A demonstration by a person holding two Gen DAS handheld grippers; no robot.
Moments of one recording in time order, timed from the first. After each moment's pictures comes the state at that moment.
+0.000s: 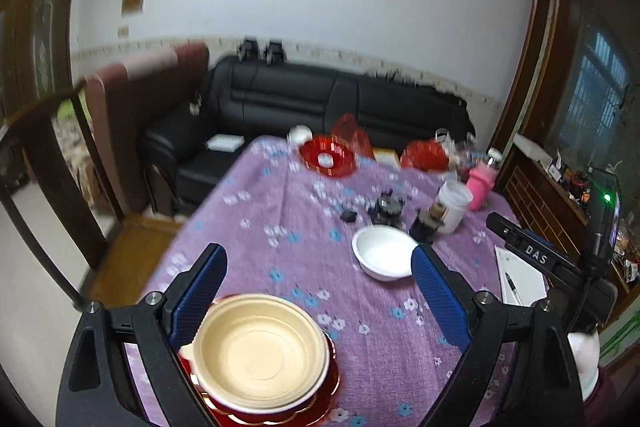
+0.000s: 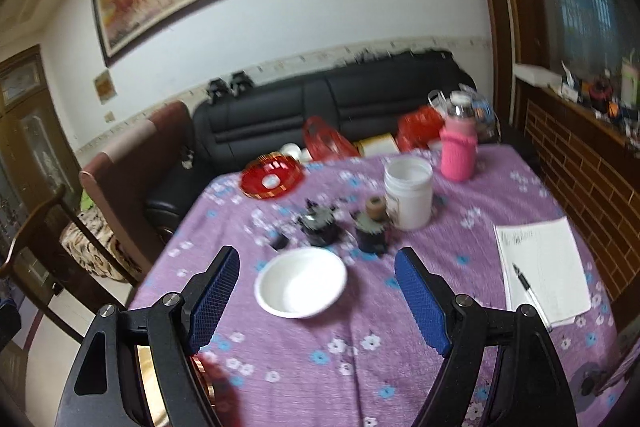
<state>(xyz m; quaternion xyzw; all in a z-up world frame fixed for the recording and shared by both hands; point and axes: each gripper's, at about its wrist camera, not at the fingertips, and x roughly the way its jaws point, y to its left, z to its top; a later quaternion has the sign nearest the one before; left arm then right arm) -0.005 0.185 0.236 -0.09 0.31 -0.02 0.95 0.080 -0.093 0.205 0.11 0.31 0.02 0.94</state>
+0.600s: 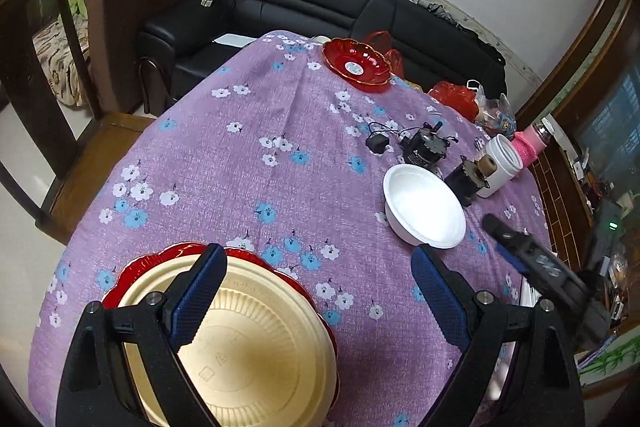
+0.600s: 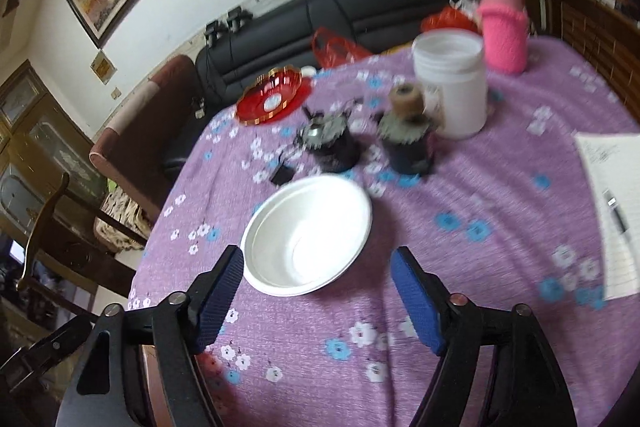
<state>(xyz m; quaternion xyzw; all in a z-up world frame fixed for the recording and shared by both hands) 0.081 0.198 0.135 -0.17 0.44 -0.01 0.88 0.163 -0.086 0.094 0.19 0.43 0.08 0.88</state>
